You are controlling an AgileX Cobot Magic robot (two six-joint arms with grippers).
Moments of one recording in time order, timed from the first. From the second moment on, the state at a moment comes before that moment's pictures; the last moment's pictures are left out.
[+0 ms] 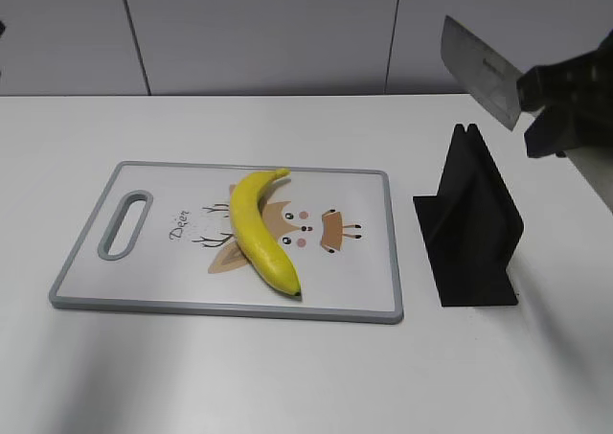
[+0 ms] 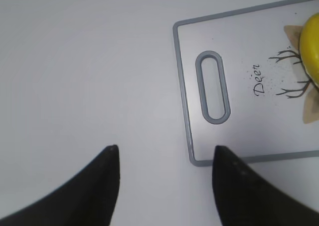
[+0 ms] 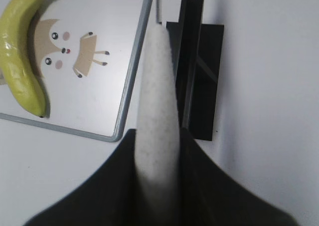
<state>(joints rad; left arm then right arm) -0.36 1.34 -1.25 0.18 1.11 -0.05 0.37 1.28 -0.99 0.07 0.79 0.29</state>
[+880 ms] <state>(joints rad) -0.36 1.04 -0.85 0.18 0.92 -0.08 0.37 1.29 -0.86 0.02 0.69 0.40</state>
